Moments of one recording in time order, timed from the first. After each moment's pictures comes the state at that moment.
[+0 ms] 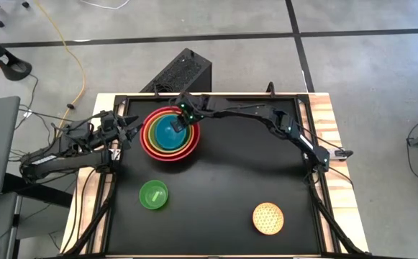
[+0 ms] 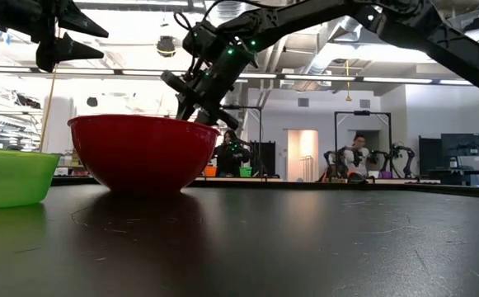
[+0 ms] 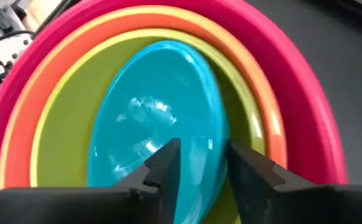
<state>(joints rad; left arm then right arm) 0.24 0.15 0.48 -0.36 -0.34 -0.35 -0.29 2.34 2.22 -0.69 -0.03 0.57</state>
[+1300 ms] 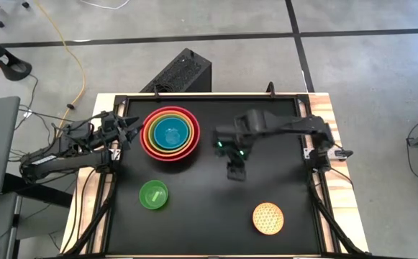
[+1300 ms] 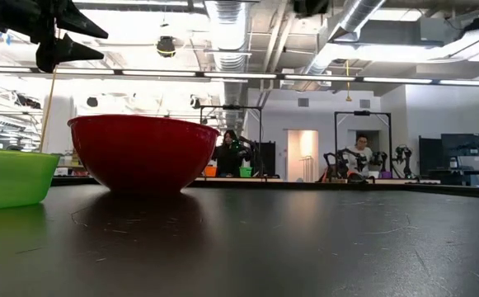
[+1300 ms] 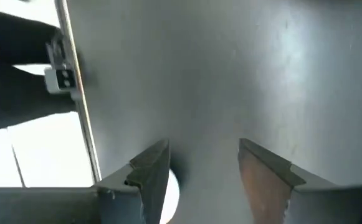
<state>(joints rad) 0.24 0.15 0.49 -0.38 -0.33 -0.36 0.11 1.87 2.15 -1.56 -0.22 0.27</state>
